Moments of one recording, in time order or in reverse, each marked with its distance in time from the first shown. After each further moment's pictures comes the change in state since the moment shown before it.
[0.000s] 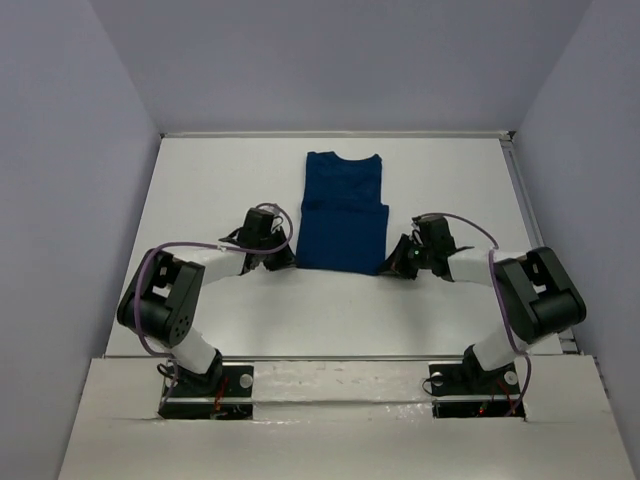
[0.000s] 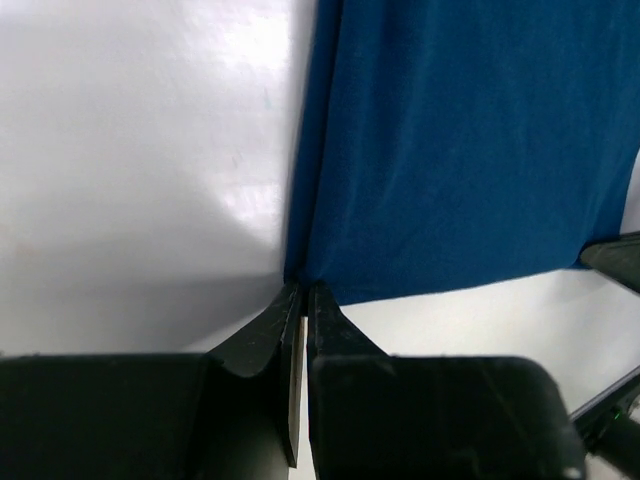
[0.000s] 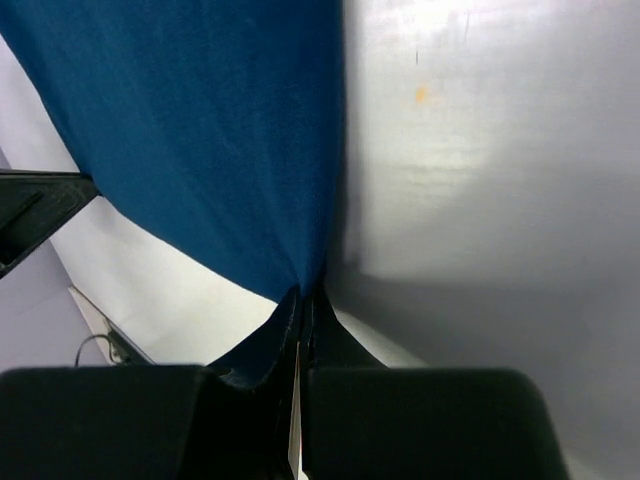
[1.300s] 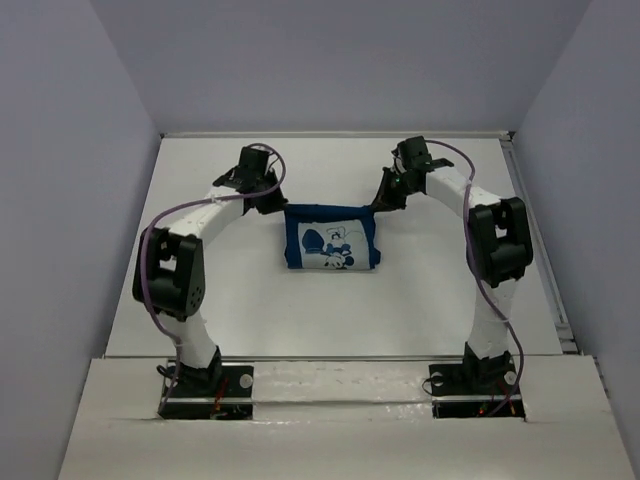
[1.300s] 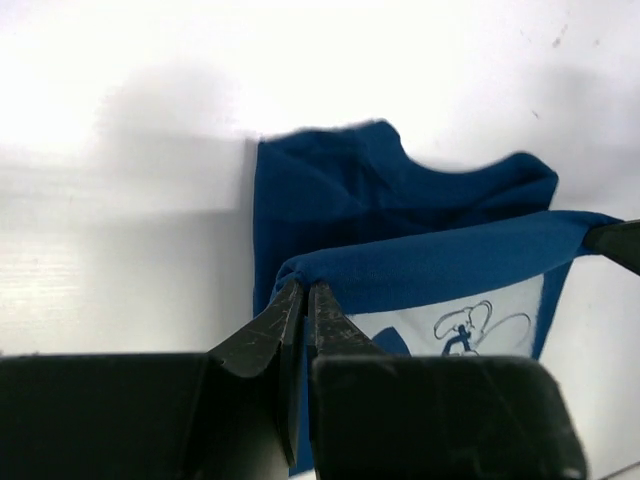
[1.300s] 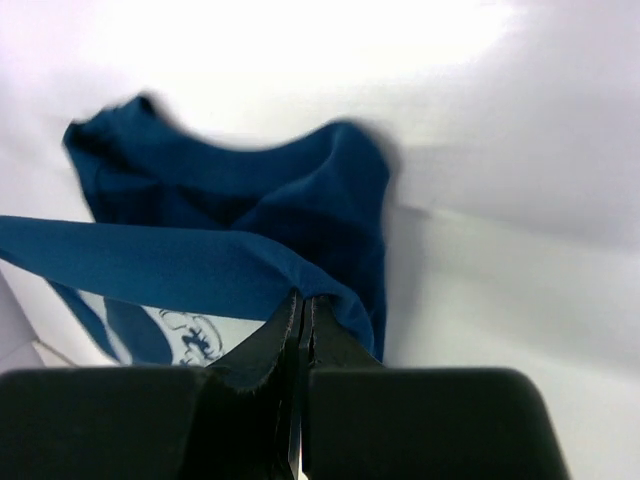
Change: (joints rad) left arm 0.085 0.087 0.534 -0.400 -0.140 0.069; right arm -0.036 0.387 0.936 -0.682 0.111 -0.269
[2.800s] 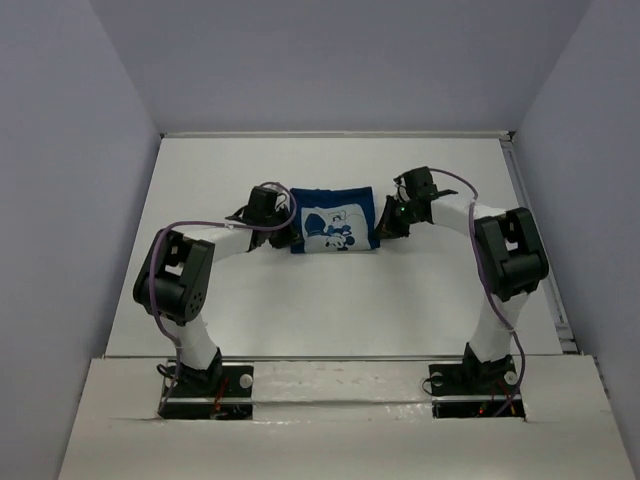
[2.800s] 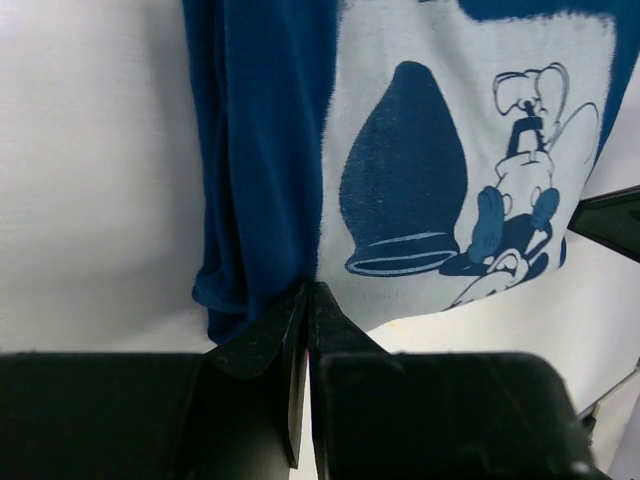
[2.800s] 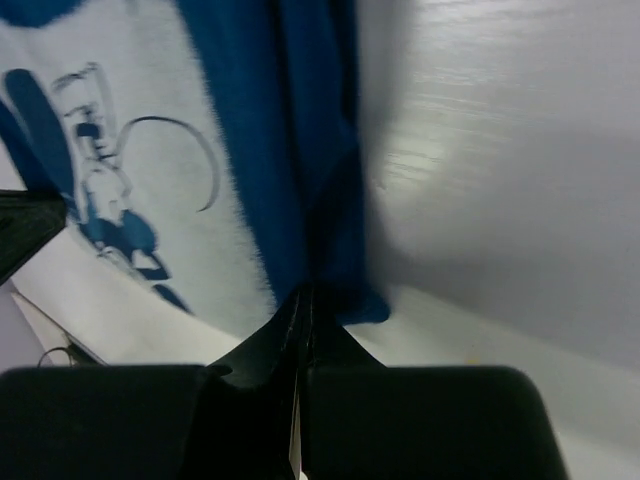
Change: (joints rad) left arm -0.070 0.037 -0.319 0.364 0.151 -0.090; right arm 0.003 -0.133 -0.340 0.221 -0.111 0.002
